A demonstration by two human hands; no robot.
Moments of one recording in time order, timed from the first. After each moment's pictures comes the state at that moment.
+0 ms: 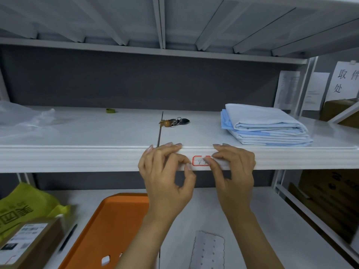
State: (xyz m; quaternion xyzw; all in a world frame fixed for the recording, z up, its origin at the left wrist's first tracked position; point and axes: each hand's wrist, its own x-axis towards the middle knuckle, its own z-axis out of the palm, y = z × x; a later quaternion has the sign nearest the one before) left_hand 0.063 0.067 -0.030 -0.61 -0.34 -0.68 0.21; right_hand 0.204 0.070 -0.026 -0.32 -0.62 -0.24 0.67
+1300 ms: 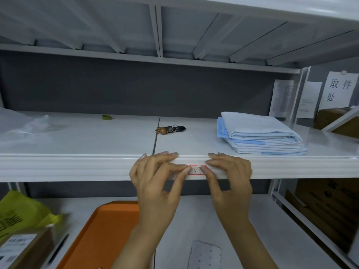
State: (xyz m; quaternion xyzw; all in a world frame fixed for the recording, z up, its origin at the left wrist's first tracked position) left_hand 0.056 0.059 -0.025 -0.62 -0.33 -0.69 0.16; right_hand 0.207 0.063 -0.022 -0.32 -0.63 -0.21 0.67
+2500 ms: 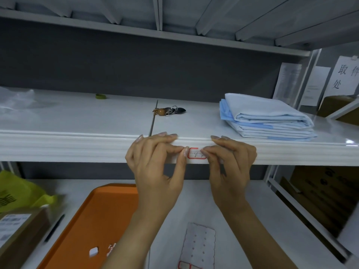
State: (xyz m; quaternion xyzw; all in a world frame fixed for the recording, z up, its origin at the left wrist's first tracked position) left_hand 0.061 0.067 -0.031 -0.60 -0.33 -0.71 0.19; right_hand 0.209 0.085 -0.032 -0.27 -0.63 -0.31 0.66
